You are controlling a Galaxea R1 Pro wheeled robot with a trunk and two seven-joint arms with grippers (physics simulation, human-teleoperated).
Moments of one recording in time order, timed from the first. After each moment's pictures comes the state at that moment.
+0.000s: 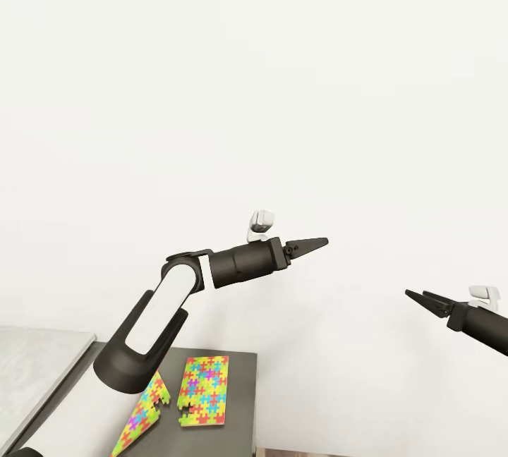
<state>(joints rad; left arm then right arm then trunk) -0.74 -0.03 -0.51 -1.61 1.29 0.79 -0.07 -0.31 -0.28 -0.67 -1.61 -0.11 0.89 1.16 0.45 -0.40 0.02</state>
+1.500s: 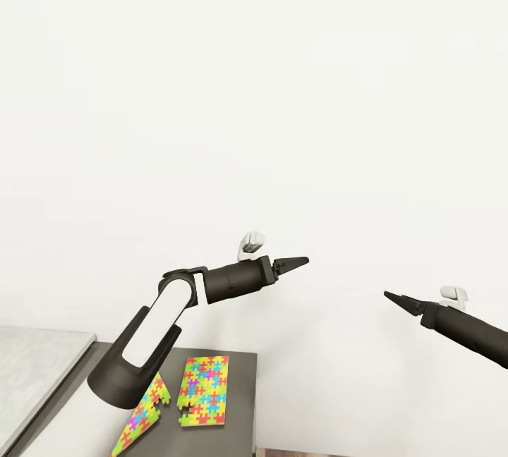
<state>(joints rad) -0.66 0.00 -0.49 -1.55 1.28 0.80 -0.01 -0.34 -0.24 -0.58 -1.53 -0.13 0.89 1.08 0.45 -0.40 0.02</state>
